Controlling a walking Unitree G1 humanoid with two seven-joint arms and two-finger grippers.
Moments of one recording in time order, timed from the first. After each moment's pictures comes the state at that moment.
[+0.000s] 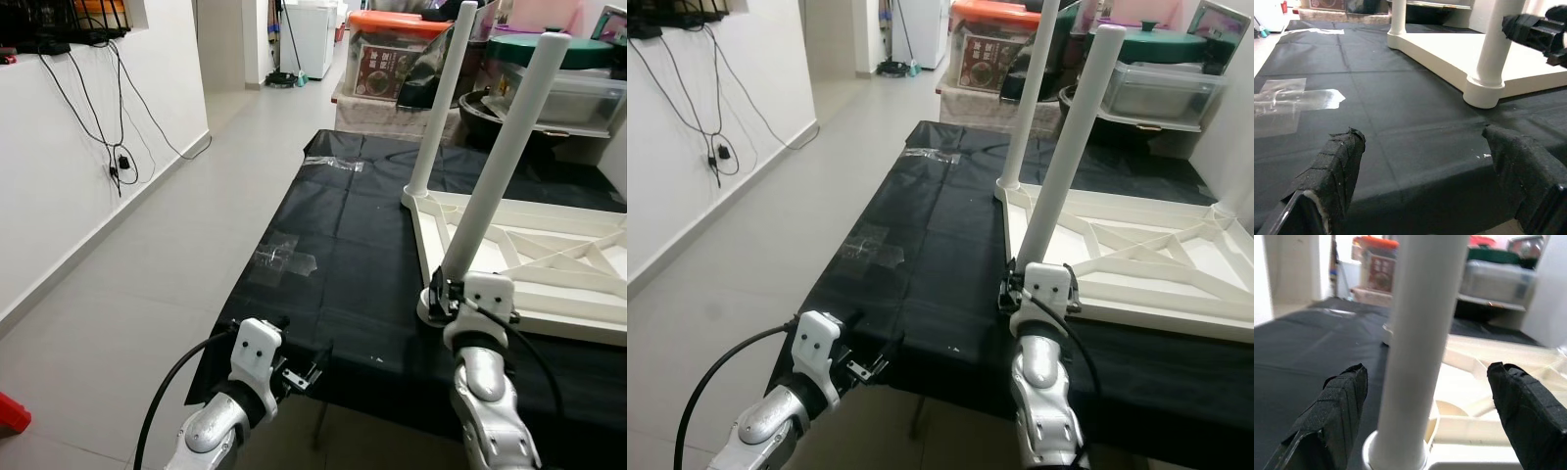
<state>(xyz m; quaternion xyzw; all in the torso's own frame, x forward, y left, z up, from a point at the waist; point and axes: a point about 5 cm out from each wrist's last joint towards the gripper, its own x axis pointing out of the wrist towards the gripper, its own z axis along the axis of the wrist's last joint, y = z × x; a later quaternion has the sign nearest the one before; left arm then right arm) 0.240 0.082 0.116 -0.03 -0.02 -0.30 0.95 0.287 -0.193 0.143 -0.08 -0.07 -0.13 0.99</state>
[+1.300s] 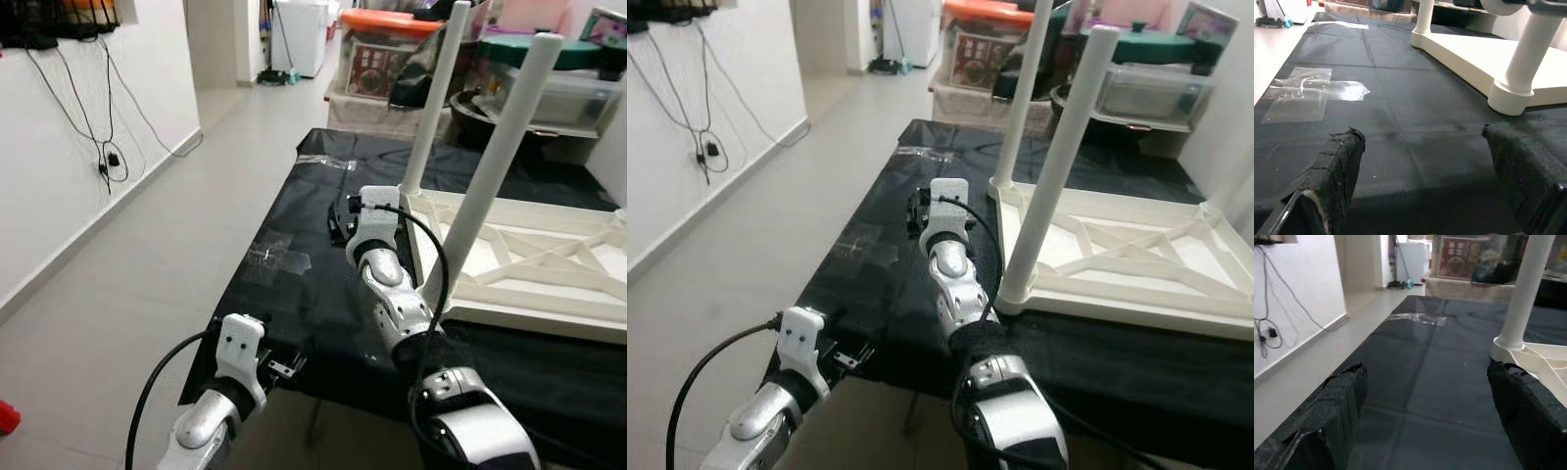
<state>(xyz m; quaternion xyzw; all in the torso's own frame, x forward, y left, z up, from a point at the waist) 0.245 0.092 0.113 -0.05 -0.02 -0.26 0.97 0.395 -0.090 0.193 0.00 -0.02 -0.02 1.00</state>
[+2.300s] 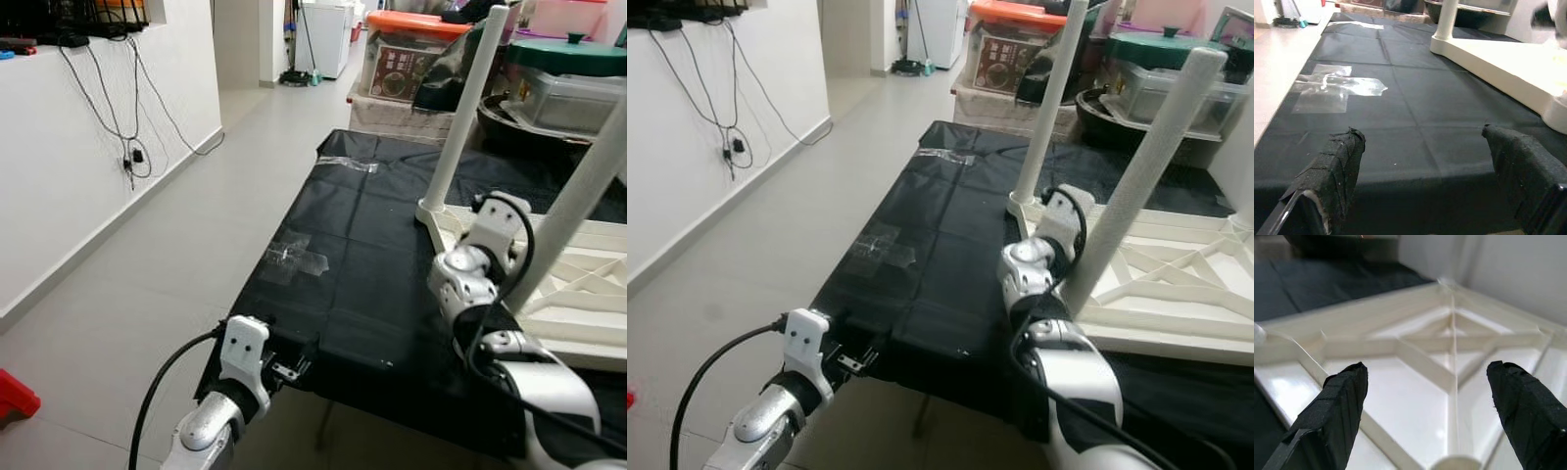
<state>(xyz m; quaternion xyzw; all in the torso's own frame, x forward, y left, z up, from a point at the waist) 0.244 0.089 0.112 -0.05 -0.01 -0.26 0.96 0.378 -0.234 0.167 -0.01 0.07 -0.49 0.87</state>
